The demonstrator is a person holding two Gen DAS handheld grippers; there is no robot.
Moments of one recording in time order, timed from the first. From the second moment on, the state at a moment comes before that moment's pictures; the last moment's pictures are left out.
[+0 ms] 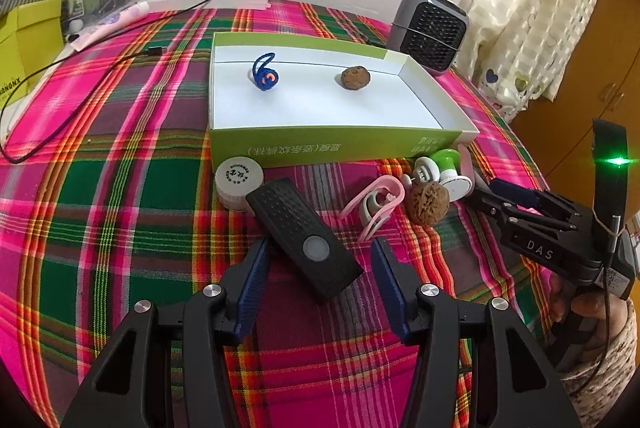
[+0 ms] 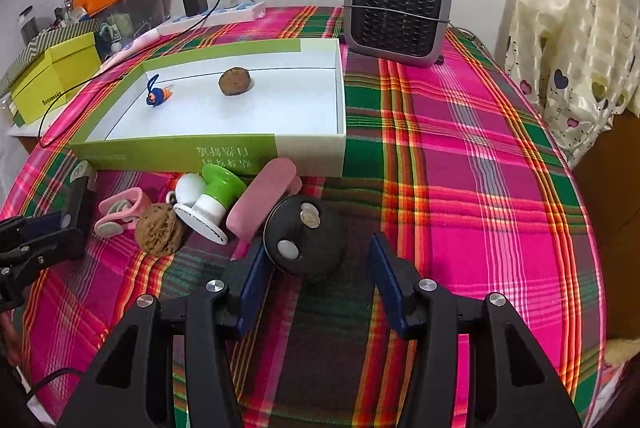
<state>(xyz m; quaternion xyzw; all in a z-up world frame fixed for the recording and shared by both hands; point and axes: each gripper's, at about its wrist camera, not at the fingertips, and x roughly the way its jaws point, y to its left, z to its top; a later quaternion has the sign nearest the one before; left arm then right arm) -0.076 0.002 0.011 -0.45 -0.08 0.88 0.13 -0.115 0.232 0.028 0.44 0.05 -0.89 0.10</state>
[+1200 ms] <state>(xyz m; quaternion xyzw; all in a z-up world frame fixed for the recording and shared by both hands) -0.079 -0.009 0.011 -0.45 -0.06 0.89 0.08 -0.100 0.230 0.030 0.44 0.03 -0.89 0.13</state>
